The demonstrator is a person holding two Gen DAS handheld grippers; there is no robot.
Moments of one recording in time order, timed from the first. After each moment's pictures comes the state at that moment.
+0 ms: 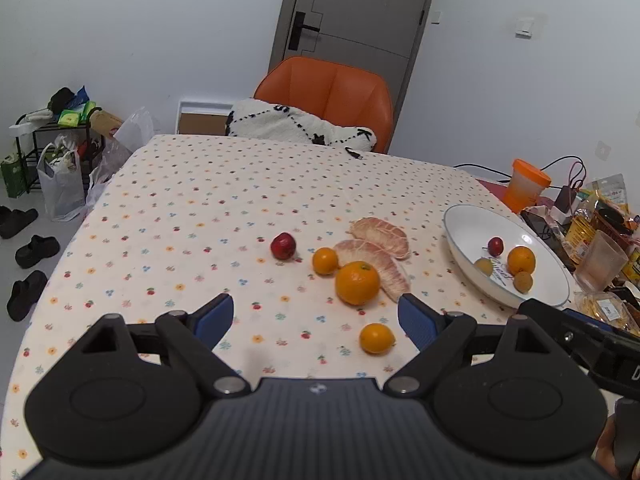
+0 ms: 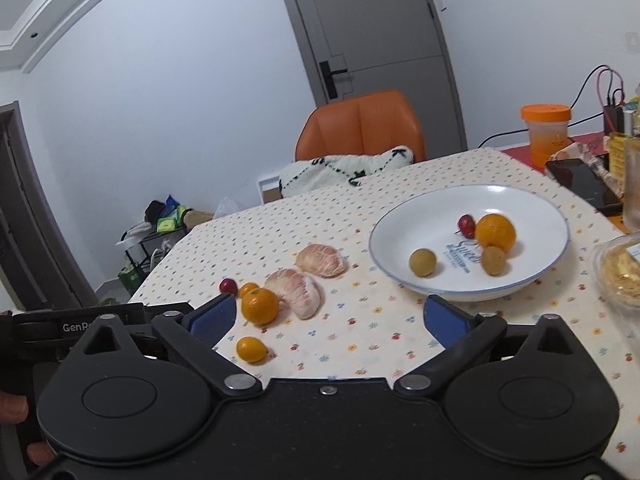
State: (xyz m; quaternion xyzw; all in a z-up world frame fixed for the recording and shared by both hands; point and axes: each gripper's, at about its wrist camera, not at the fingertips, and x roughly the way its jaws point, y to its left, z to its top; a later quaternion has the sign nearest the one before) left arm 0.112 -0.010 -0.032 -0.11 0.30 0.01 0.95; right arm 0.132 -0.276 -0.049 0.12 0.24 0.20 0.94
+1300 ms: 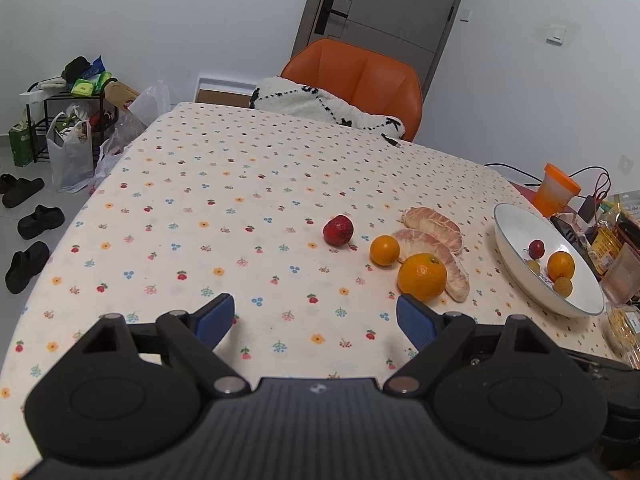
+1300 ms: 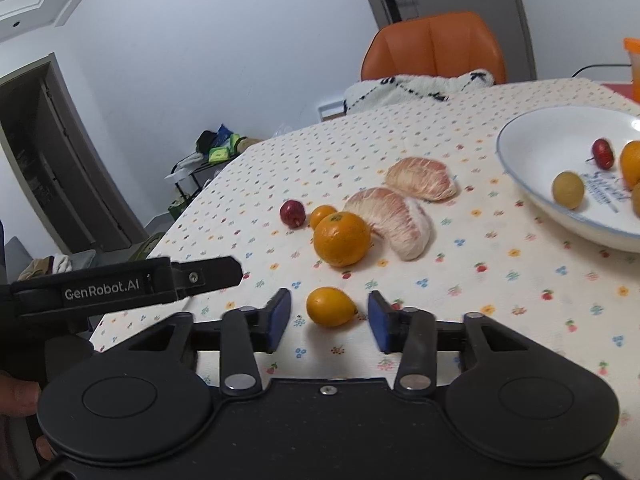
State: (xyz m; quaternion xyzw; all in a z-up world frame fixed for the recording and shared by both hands) left arm 0.132 0.029 -0.064 -0.14 0.31 0.02 0.94; right arm 0.174 -0.199 -0.090 0.10 0.33 0.30 0.89
